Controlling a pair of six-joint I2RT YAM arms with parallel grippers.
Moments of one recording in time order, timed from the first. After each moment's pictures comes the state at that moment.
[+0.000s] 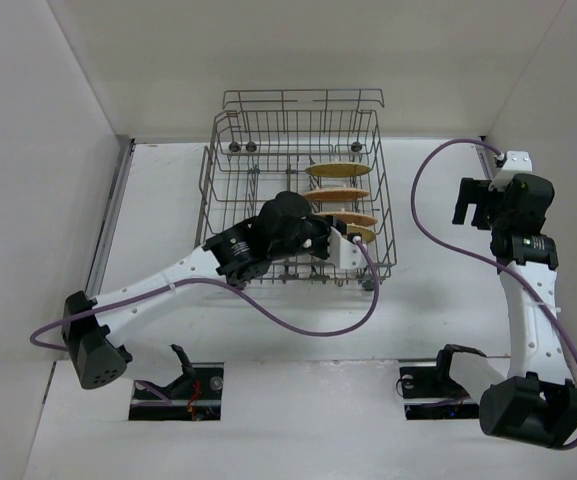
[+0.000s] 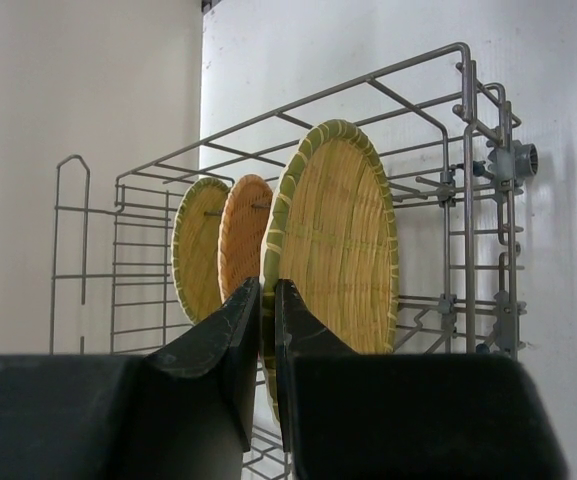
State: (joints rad) left arm -1.01 1.32 1.25 -0.31 0.12 0.93; right arm -0.22 1.01 1.02 -0.48 -0.05 -0.09
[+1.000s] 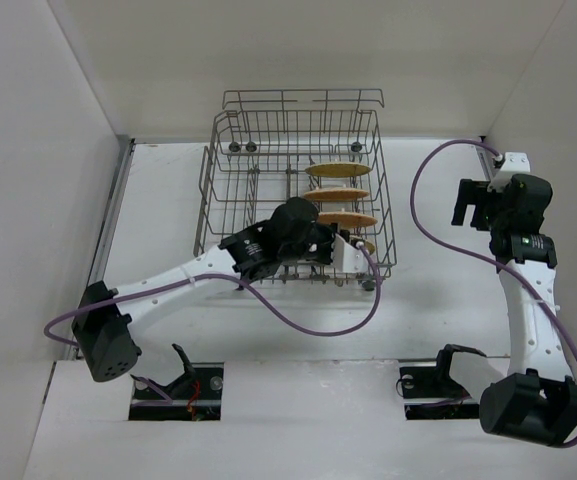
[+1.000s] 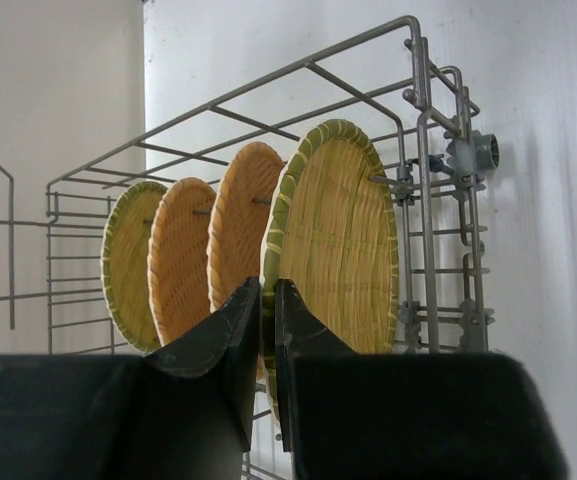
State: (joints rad) left arm -0.98 1.40 1.19 -0.24 0.18 0.92; right arm -0.22 1.02 1.02 -0.48 -0.05 -0.09
